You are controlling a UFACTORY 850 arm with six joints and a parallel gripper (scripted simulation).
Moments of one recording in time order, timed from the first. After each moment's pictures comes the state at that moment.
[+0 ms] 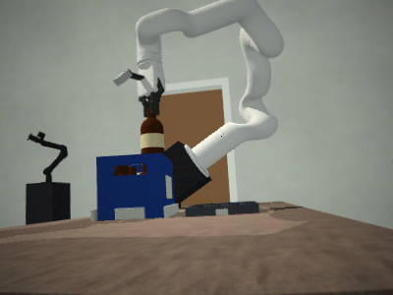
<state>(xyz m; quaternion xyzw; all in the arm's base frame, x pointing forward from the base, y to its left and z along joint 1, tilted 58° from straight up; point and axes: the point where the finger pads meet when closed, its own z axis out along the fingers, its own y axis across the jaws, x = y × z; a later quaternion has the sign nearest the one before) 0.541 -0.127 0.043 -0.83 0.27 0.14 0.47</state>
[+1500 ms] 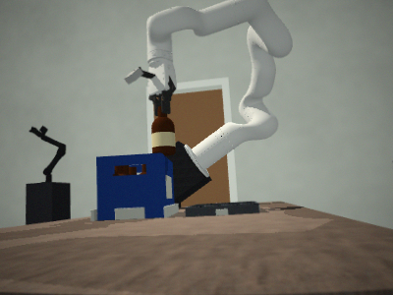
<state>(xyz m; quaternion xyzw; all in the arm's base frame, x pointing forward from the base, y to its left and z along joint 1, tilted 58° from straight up) 0.542 -0.107 0.075 -0.83 0.27 0.14 0.47</state>
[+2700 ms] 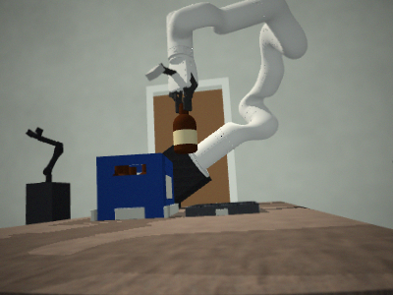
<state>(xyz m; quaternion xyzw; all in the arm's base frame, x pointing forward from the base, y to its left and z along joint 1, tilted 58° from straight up) 0.546 -0.069 0.136 -0.83 0.27 0.14 0.47</state>
